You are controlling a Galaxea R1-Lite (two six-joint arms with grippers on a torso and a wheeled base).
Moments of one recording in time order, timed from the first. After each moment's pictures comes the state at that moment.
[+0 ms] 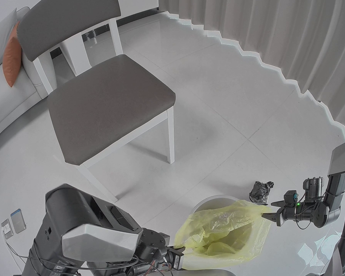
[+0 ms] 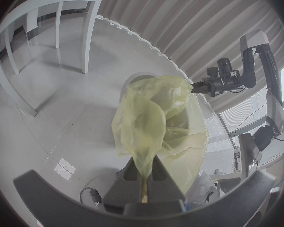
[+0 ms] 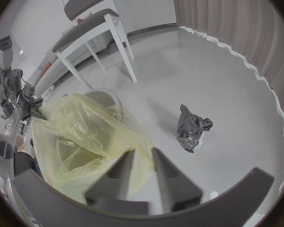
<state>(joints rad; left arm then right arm) -0.86 2.47 -0.41 -1.43 -0.03 -0.38 -0.08 2.33 -0.31 -1.23 0.51 -0.40</state>
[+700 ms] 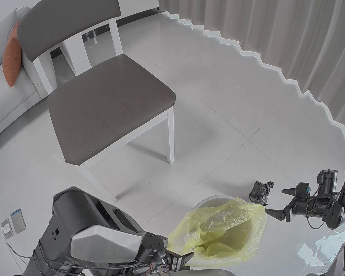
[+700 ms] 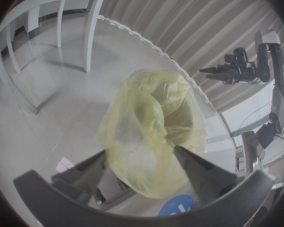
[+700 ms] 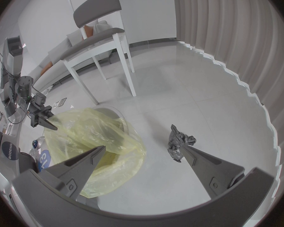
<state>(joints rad) -0.86 2.51 -0.40 -1.47 -0.02 -0.38 -0.08 2.08 -0.18 -1.26 0.52 -0.41</state>
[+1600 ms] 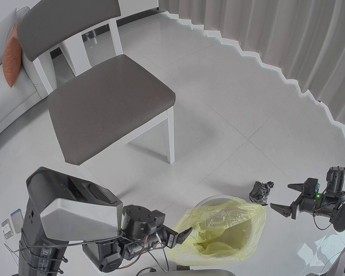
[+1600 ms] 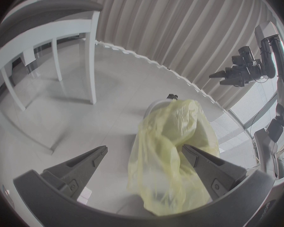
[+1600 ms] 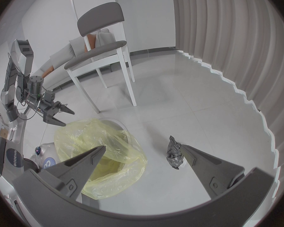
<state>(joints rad) -0.73 2.41 -0.49 -1.41 -0.03 -0.11 -0.08 1.95 -0.12 -1.28 0.52 -0.35</state>
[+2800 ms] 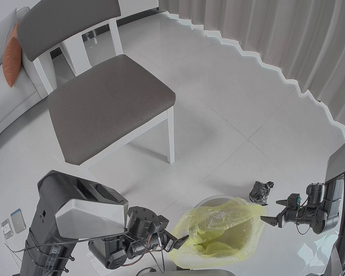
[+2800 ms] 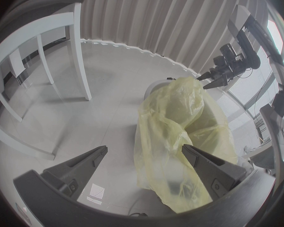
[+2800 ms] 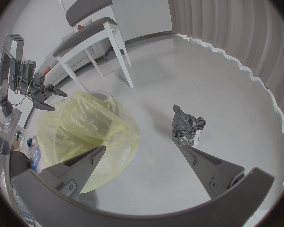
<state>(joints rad) -0.70 2.48 -0.57 -1.29 -0.06 0.04 -0.15 2.46 -0.25 -1.50 0.57 -0.38</state>
